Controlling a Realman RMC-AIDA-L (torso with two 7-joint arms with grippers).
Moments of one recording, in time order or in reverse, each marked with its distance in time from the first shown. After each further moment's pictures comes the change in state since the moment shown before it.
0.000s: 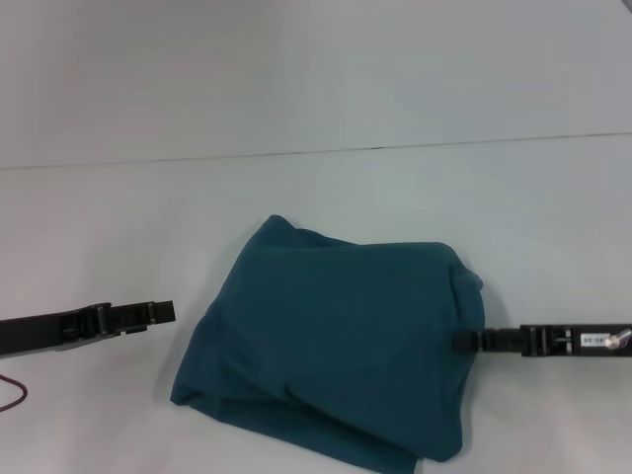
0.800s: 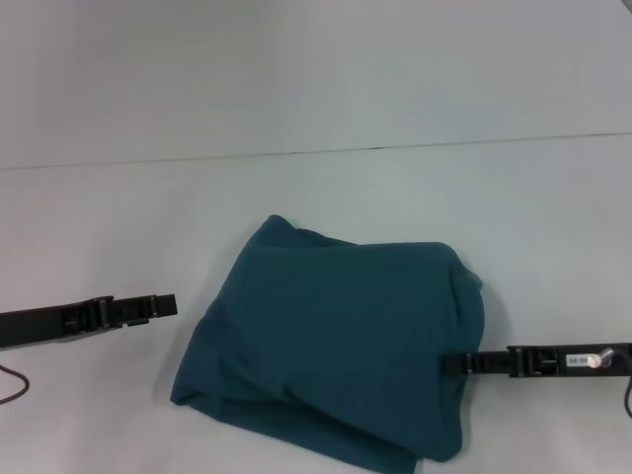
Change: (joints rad) left arm -0.013 0.002 0.000 0.000 0.000 -0.004 0.009; right arm 0.007 0.020 -0.005 0.030 -0.055 0.048 0.035
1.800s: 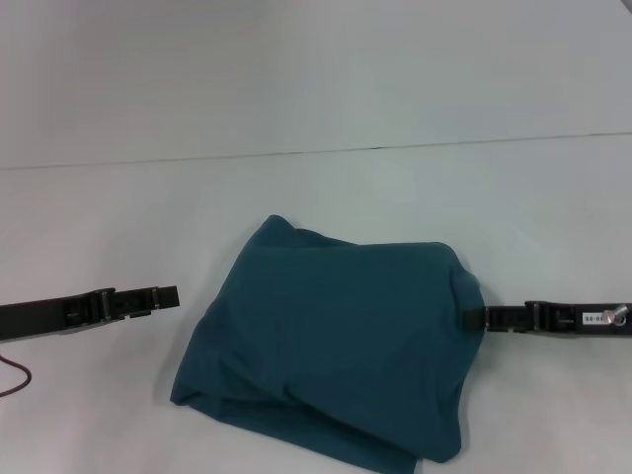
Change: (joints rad) left arm -0.008 0.002 0.000 0.000 -0.013 0.000 0.007; right arm 0.034 -0.038 0.044 0.011 0.006 0.055 0.058
